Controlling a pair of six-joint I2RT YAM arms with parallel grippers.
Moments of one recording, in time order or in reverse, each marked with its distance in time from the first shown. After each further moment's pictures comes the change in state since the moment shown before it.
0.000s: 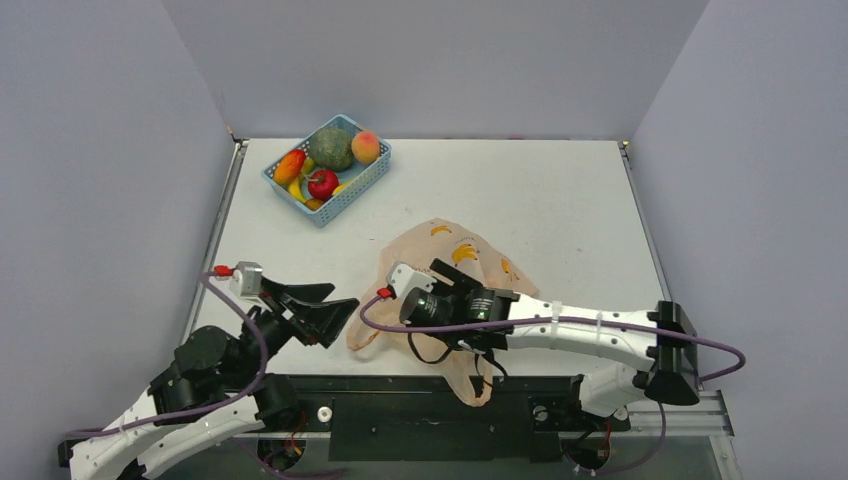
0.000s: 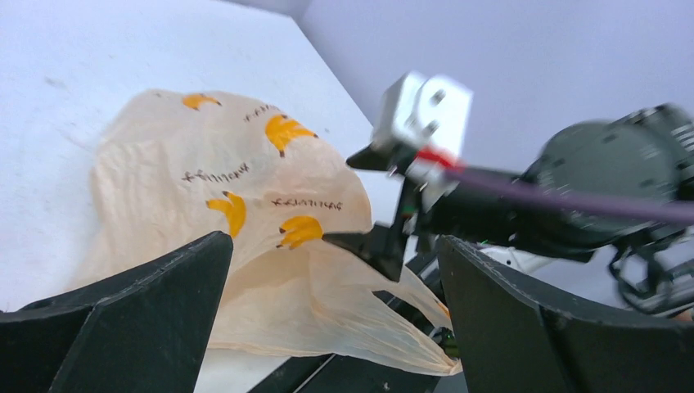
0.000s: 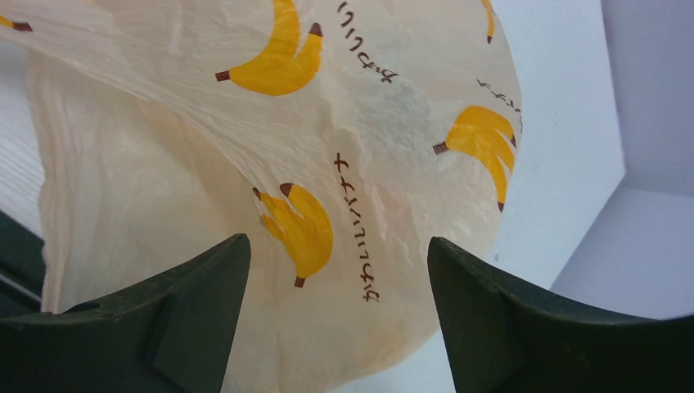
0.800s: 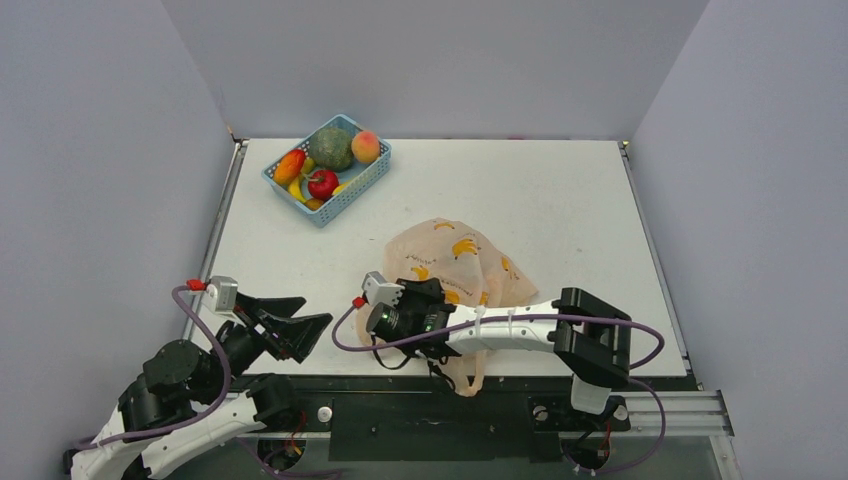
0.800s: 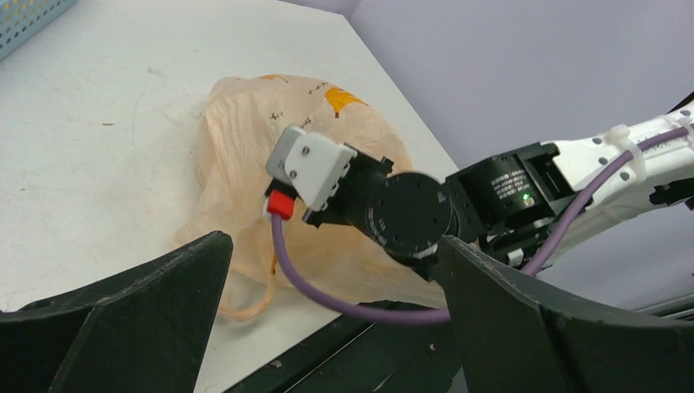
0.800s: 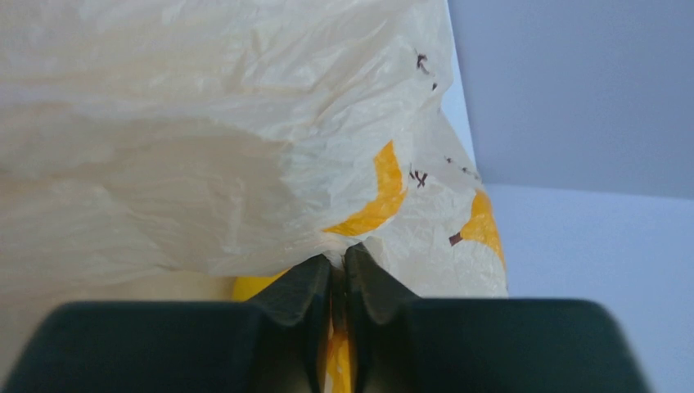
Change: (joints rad) left arm -0.010 -0.182 0.103 -0.351 -0.062 0.048; right arm -0.005 0.352 -0.085 0.471 0.384 -0.276
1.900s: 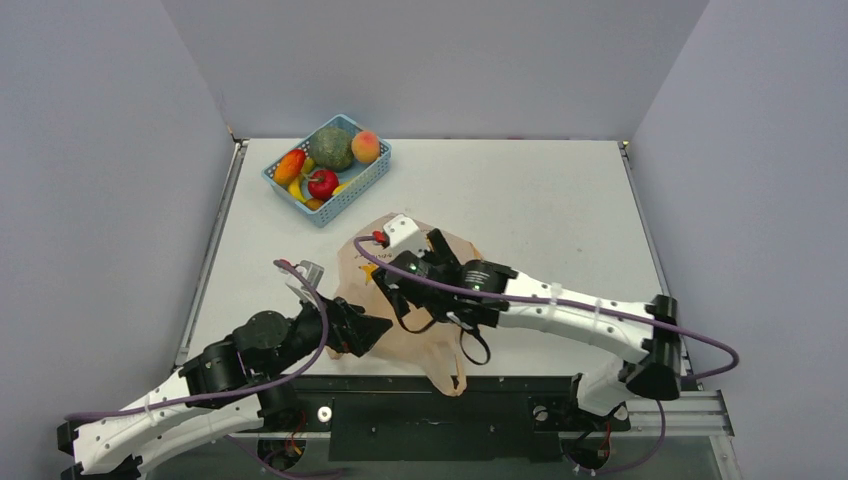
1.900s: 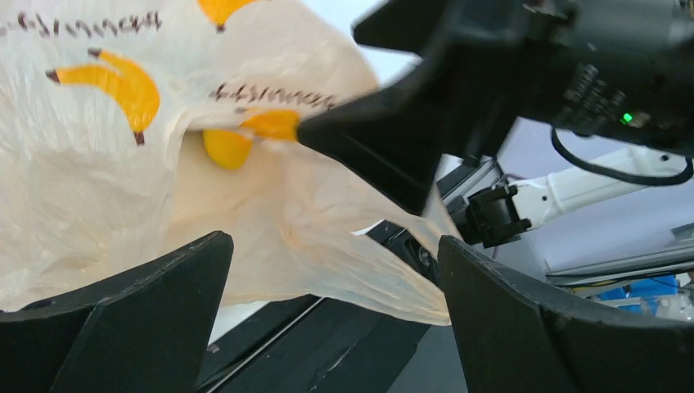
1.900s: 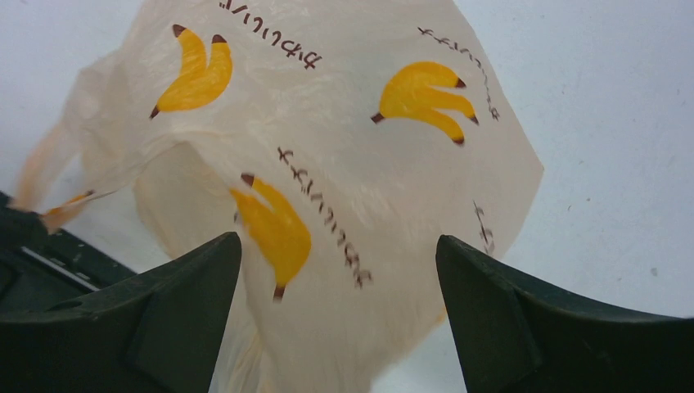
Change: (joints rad) left arm -0.002 0.322 -0.160 0.259 0.170 -0.162; right arm -0.075 -0.189 0.347 -0.414 -0.465 0.538
